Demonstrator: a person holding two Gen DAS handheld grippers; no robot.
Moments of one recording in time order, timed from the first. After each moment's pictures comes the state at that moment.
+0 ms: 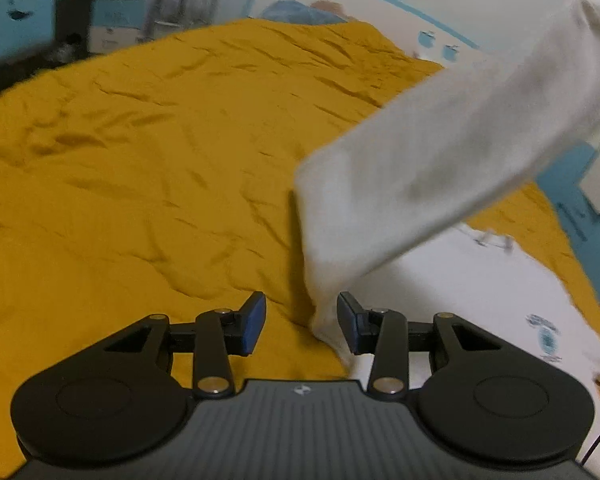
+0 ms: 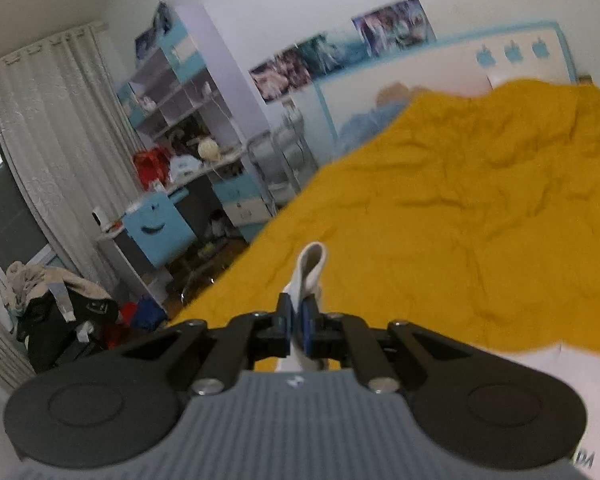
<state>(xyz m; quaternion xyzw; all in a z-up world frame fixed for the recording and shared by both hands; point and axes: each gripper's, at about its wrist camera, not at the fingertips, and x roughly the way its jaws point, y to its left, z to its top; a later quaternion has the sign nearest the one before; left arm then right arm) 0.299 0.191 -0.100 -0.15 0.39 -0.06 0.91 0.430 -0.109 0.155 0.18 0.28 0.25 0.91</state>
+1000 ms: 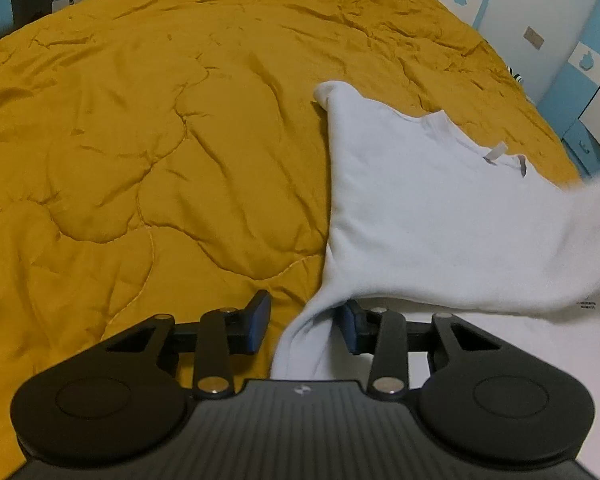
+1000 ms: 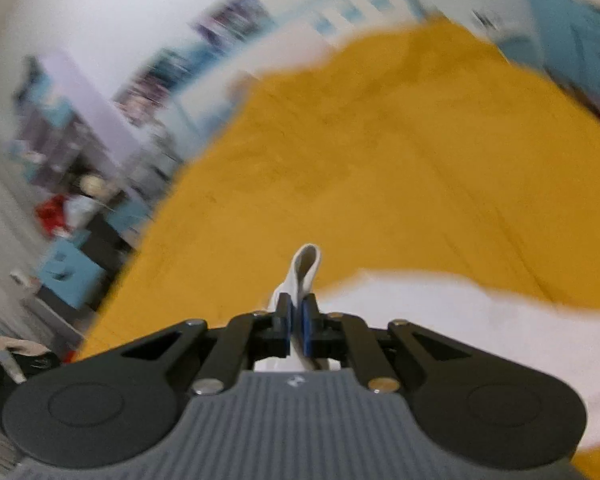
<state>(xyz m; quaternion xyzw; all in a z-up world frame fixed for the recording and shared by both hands) 0.345 0.132 -0.170 -0.10 0.46 -0.07 0.88 0.392 -0.382 -0.035 0.27 0.38 0.06 0.88</state>
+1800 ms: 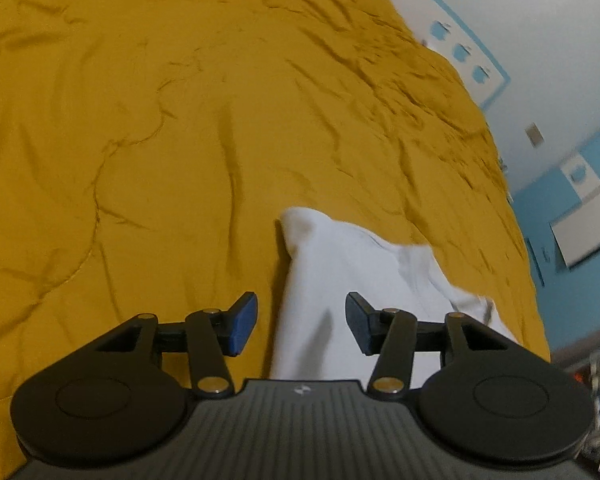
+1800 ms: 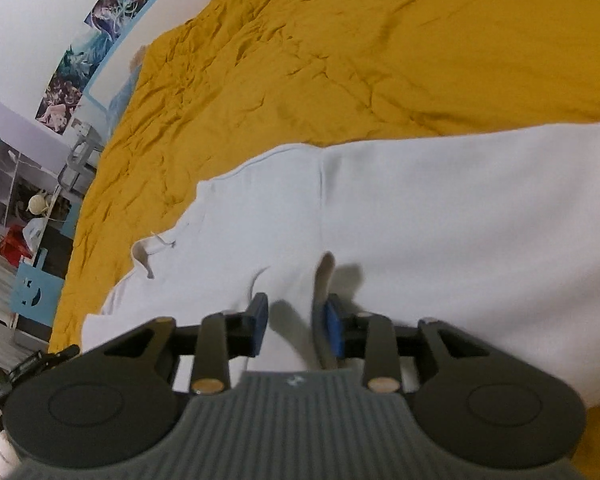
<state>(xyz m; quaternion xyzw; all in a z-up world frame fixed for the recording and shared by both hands) 0.469 0.152 -0.166 -0.29 0.43 -0.08 0.85 0.391 -0.442 -0.184 0.35 0.42 0.02 0.83</state>
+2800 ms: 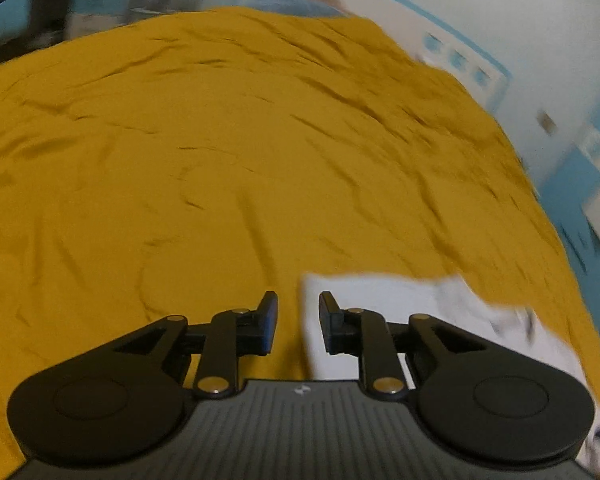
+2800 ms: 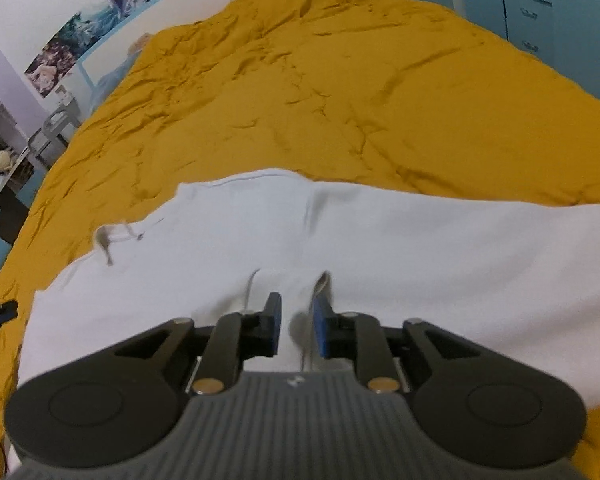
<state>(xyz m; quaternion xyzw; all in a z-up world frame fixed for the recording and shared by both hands) 0.463 0.150 -0.125 -0.16 0.39 -0.07 0.90 0.371 -0.415 -0.148 0.22 0.41 -0.01 0.89</state>
